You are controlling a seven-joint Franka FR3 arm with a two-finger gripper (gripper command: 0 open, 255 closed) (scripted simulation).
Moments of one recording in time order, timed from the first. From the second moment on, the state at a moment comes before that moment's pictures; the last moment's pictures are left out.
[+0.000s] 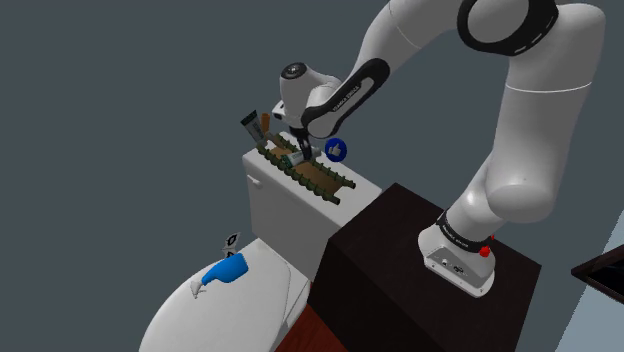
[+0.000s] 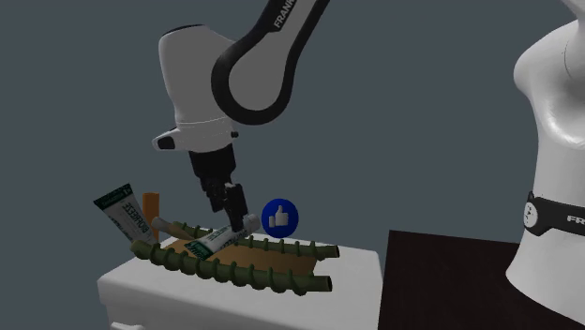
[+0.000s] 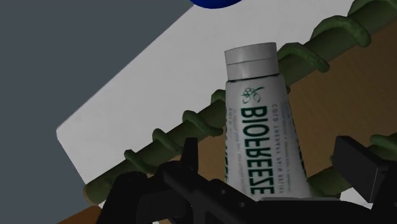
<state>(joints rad) 0.23 0.41 -0.01 -2.15 -0.47 2.48 -0.51</state>
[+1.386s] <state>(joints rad) 0.24 0.45 -0.02 -2.14 -0.49 2.51 -0.49</state>
